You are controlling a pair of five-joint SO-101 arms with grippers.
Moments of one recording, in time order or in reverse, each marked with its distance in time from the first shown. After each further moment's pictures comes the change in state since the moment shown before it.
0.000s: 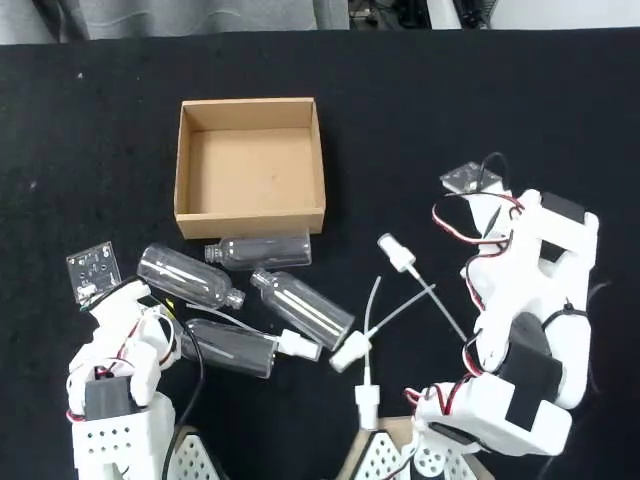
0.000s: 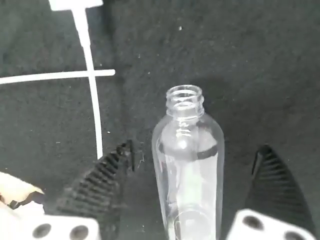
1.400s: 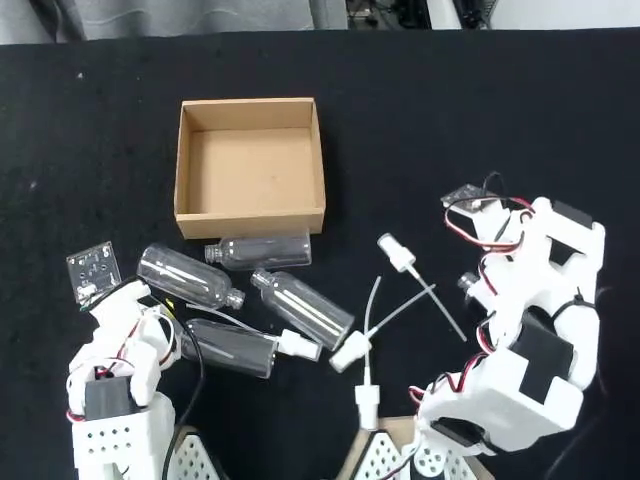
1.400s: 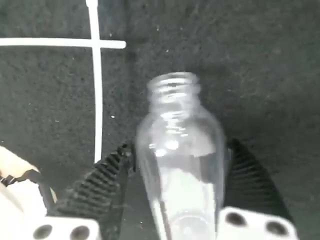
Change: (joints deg) left arm 0.0 0.0 0.0 0.0 0.0; right arm 3.9 7.4 -1.1 1.1 8.9
